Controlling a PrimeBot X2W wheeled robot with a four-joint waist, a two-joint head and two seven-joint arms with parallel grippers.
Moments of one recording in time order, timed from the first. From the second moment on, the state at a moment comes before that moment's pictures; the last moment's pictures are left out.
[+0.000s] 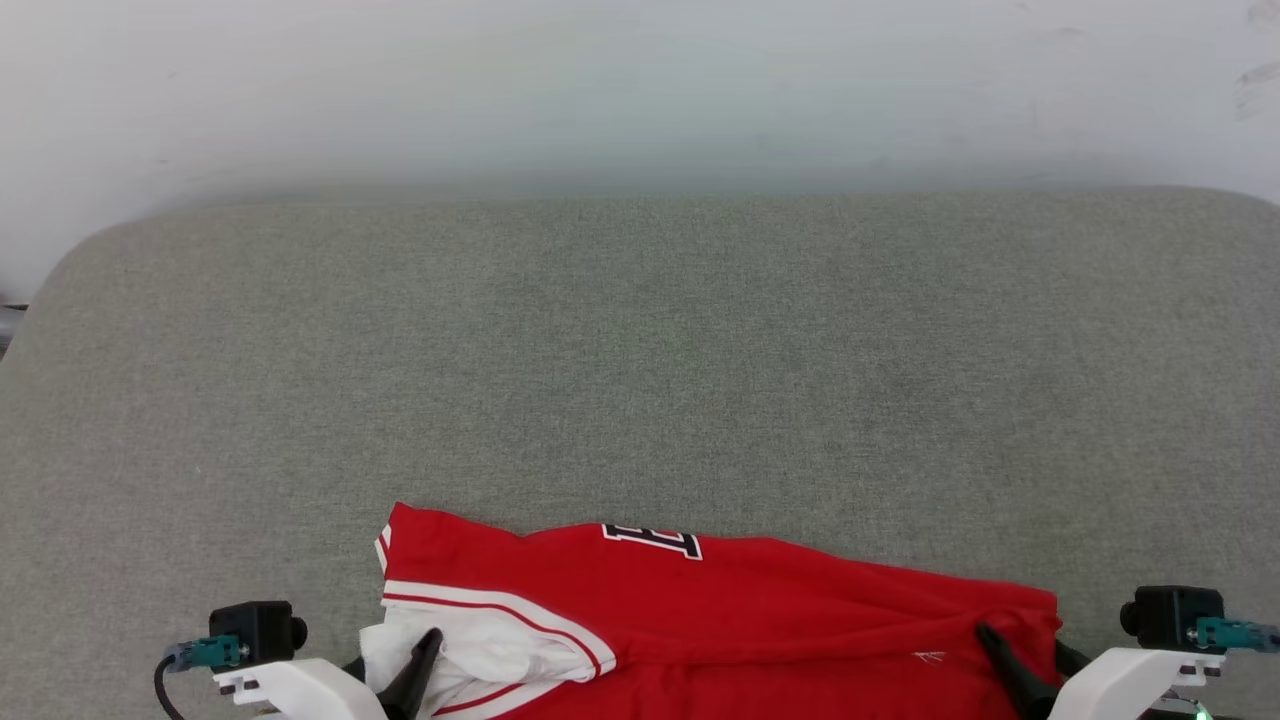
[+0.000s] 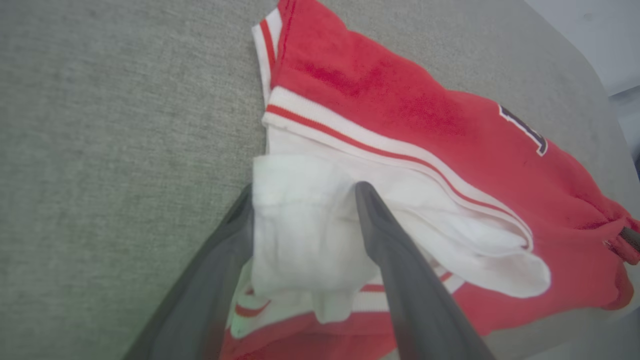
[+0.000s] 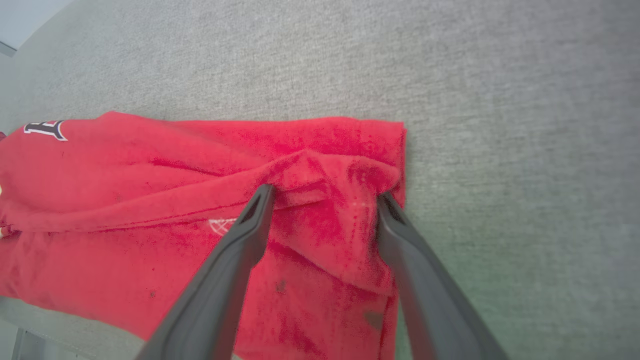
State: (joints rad) left arm 0.00 0.45 -0.38 0.20 -0.96 0.07 0.15; right arm 0.04 -0.18 0.00 0.26 0.51 0.13 0.32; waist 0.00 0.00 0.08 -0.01
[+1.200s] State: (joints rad) left arm -0.09 0.32 -0.25 -0.05 -0.44 0.17 -0.26; right arm 0.05 -0.27 -0.03 0.16 0.56 0.13 0.69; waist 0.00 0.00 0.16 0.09
